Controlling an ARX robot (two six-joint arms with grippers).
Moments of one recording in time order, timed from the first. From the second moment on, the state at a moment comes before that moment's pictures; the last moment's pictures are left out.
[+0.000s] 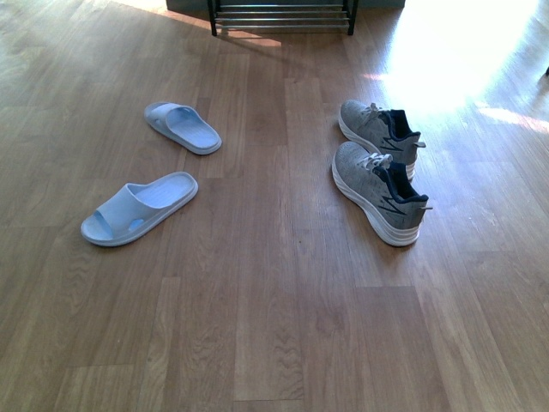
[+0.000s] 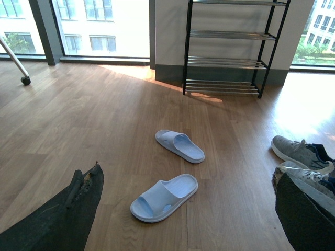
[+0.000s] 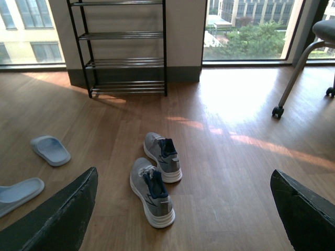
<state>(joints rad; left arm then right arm) 0.00 0.02 0.01 0.00 0.00 -0.01 0.00 0.00 0.02 0.00 0.00 0.00</state>
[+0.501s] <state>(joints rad) 0.00 0.02 0.01 0.00 0.00 -0.01 0.00 0.00 0.02 0.00 0.00 0.00</state>
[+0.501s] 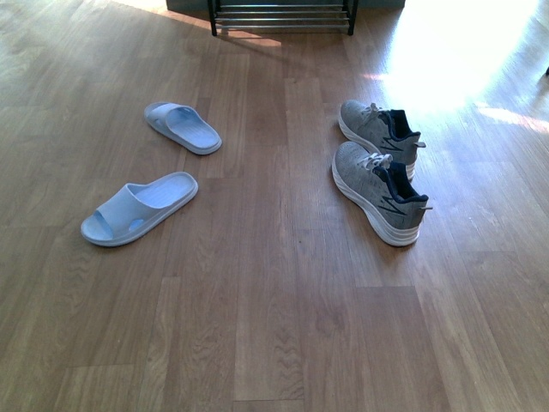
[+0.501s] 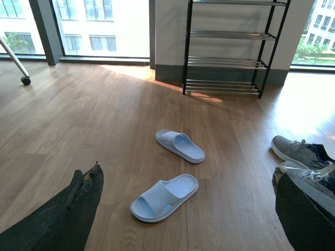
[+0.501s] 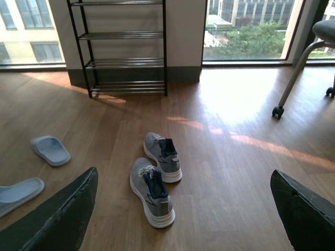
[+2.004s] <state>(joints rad) 0.00 0.02 0.01 0.00 0.00 -0.01 0.00 0.00 0.02 0.00 0.00 0.00</state>
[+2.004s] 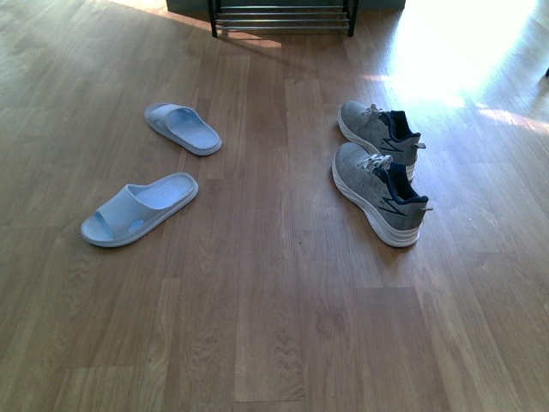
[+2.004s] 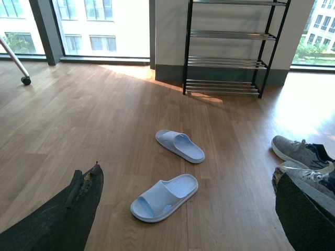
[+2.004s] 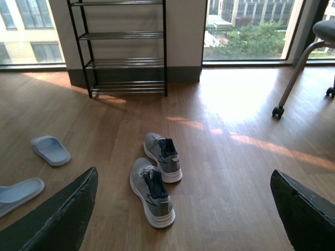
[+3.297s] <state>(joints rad) 0.00 0.02 0.01 0.00 0.00 -0.01 0.00 0.00 0.02 0.00 0.00 0.00</state>
